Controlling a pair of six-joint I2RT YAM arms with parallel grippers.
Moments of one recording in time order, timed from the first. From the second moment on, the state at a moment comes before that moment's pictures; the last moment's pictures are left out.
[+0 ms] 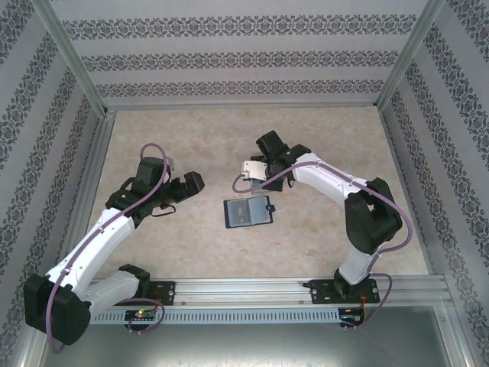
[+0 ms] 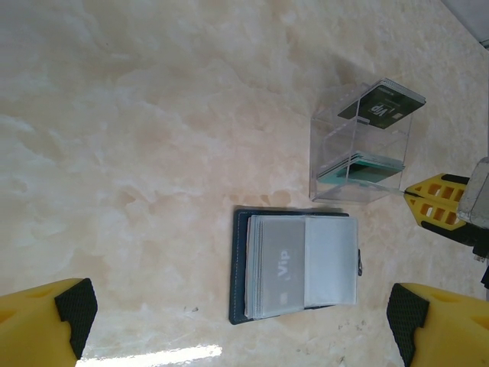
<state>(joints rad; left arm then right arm) -0.32 1.03 0.81 -0.58 0.19 -0.75 0.57 1.74 1.31 -0.71 -0.01 -0.92</state>
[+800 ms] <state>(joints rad) -0.31 1.02 0.79 -0.58 0.21 -0.75 0.57 1.72 1.34 -0.80 0.00 -0.93</state>
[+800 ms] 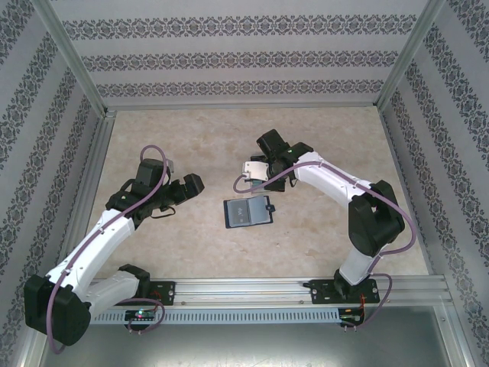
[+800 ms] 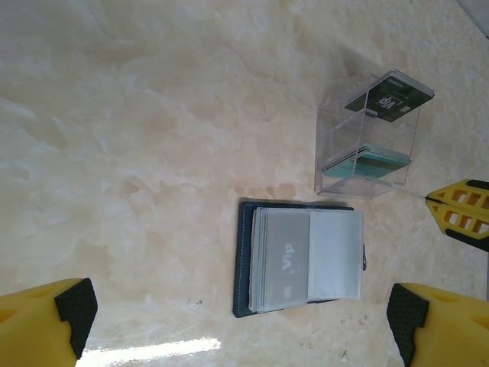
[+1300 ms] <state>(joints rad) -0.31 1.01 0.78 -0.58 0.21 -0.76 0.56 1.72 1.34 -0.79 -0.01 -0.95</state>
